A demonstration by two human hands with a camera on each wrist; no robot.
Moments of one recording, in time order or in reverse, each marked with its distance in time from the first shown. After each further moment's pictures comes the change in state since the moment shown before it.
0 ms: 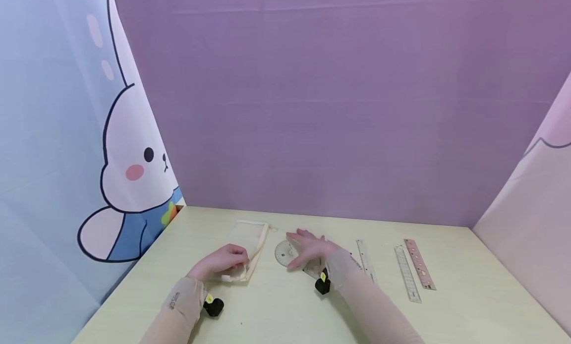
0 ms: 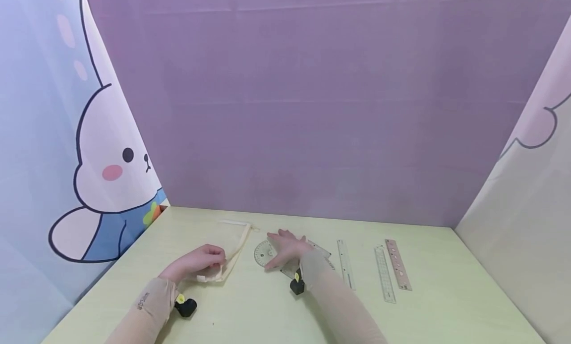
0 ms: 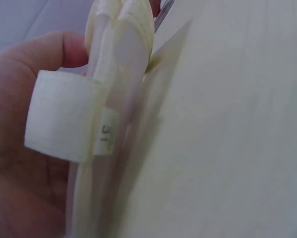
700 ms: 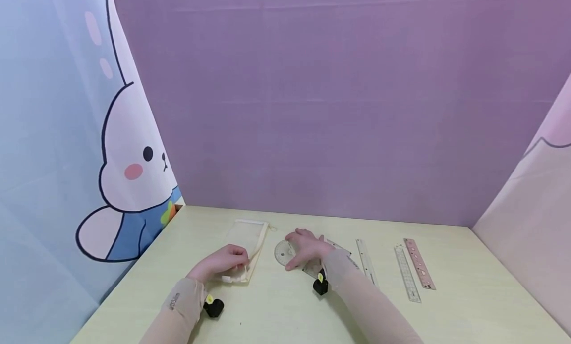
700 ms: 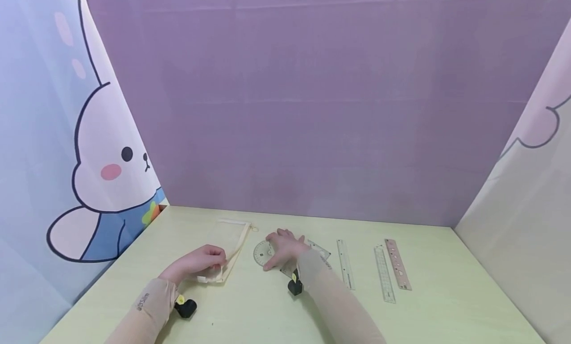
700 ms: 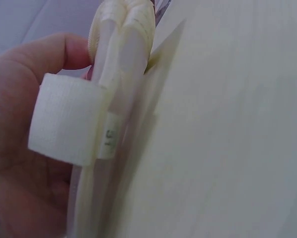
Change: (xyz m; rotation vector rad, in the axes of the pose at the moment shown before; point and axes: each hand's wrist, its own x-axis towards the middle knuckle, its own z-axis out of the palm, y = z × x) left_hand -0.001 0.003 0.002 0.039 -0.002 0.001; right_hand 0.005 -0.006 0.005 -0.030 0.055 0.033
